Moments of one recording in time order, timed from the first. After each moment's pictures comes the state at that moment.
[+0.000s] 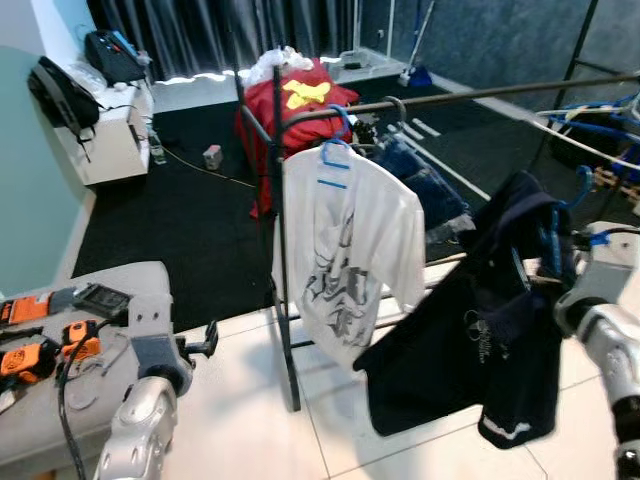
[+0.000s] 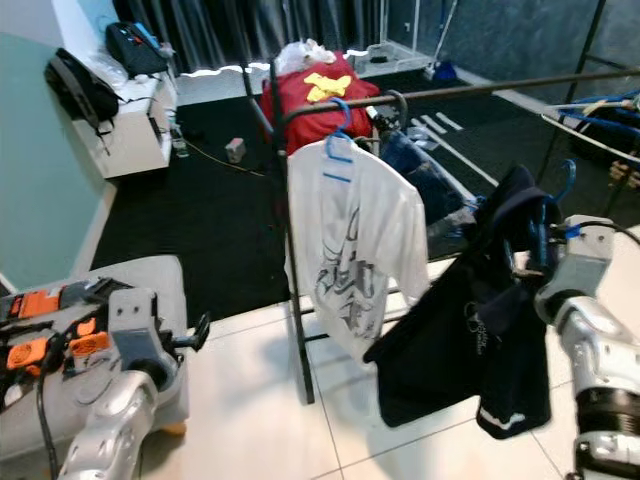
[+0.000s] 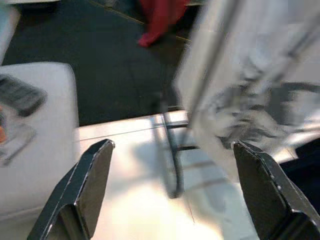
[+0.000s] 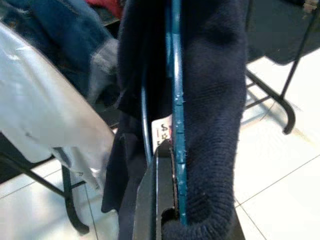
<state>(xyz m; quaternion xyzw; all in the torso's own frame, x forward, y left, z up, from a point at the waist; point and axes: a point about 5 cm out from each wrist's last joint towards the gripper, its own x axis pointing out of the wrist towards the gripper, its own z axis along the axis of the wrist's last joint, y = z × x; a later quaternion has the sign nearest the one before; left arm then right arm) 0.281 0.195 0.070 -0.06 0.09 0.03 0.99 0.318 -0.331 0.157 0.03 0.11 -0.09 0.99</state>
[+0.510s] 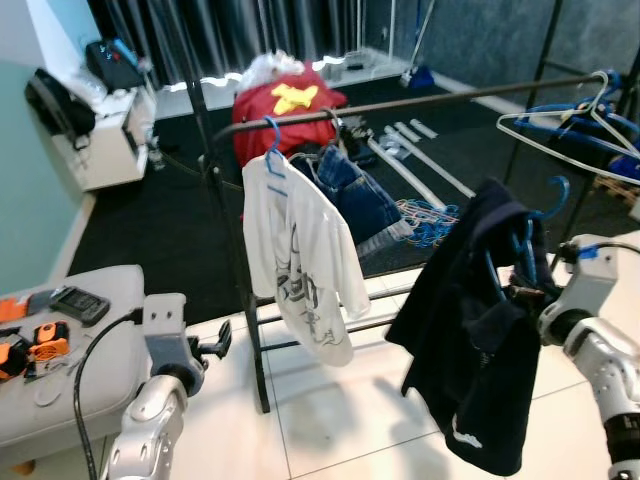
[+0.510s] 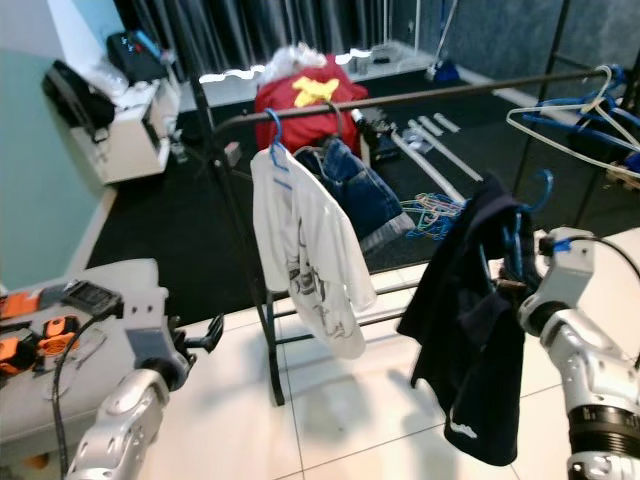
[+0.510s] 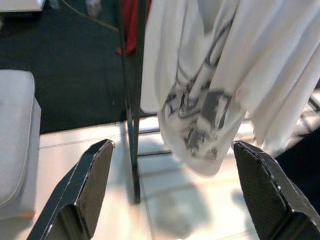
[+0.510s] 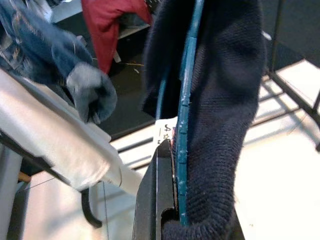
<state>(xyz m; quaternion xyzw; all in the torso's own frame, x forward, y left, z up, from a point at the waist) 0.289 0.186 0.082 -0.06 0.07 0.01 1.00 0.309 -0.322 0.153 0.08 0.10 -0.03 0.99</state>
